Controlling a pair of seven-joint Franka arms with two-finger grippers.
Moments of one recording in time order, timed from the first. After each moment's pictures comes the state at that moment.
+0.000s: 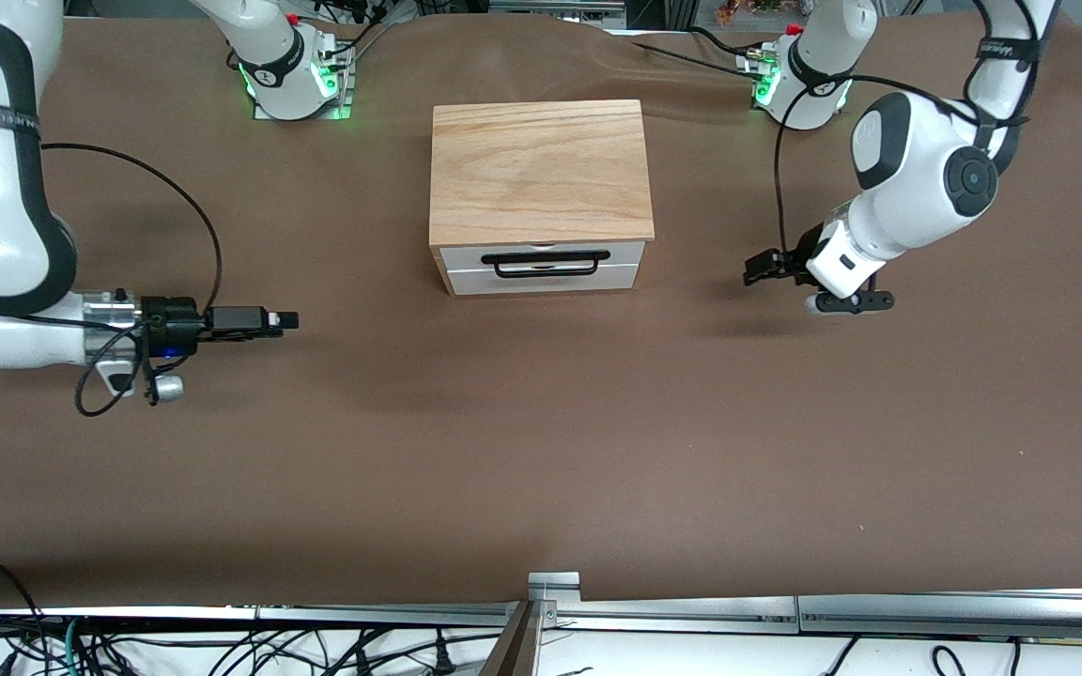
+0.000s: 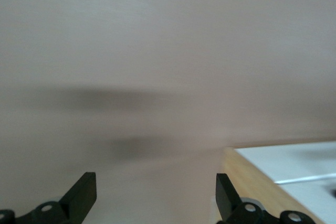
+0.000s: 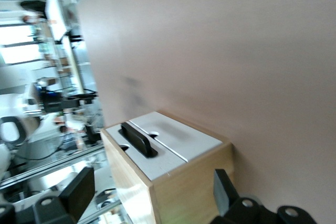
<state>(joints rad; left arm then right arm) 0.00 0.08 -0.22 -2.28 -0.49 2.27 -0.01 0.10 0.48 -0.17 -1.72 1.09 1.62 -0.47</state>
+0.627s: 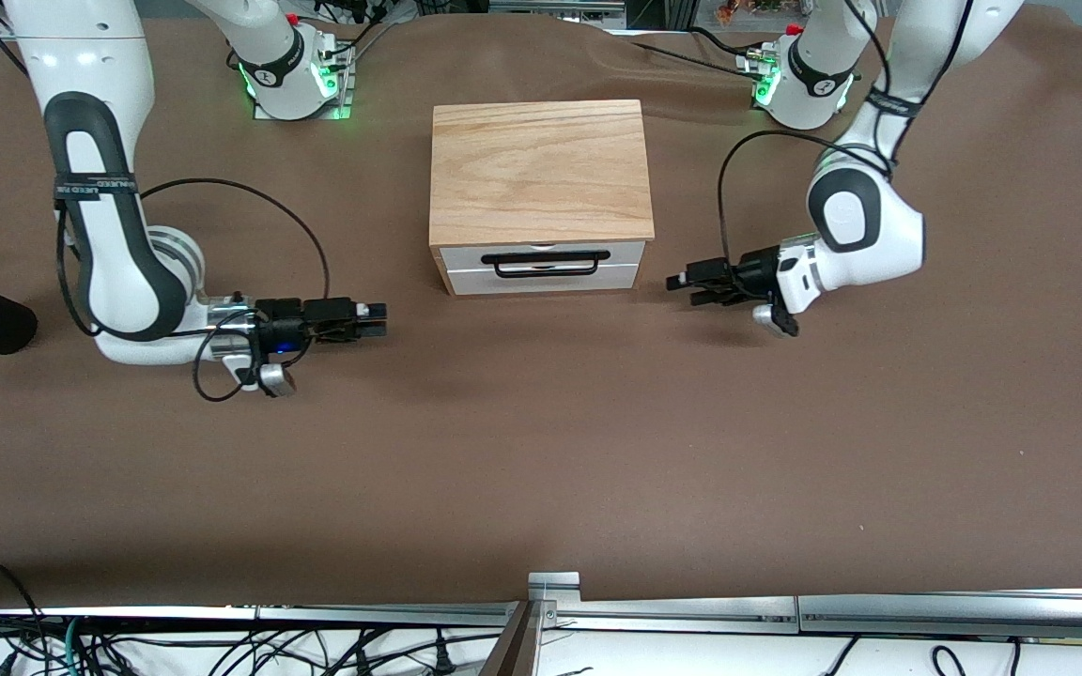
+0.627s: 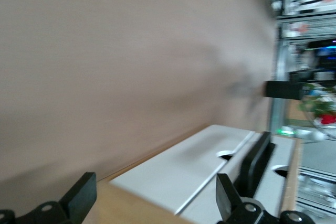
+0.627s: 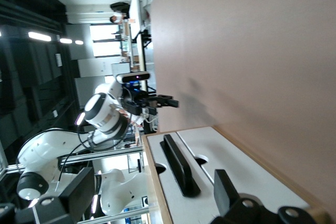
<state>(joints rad) 0.01 0.34 -0.30 -2.28 -1.46 2.26 0.90 0.26 0.54 -0.16 -1.85 1.46 1.64 -0.75</state>
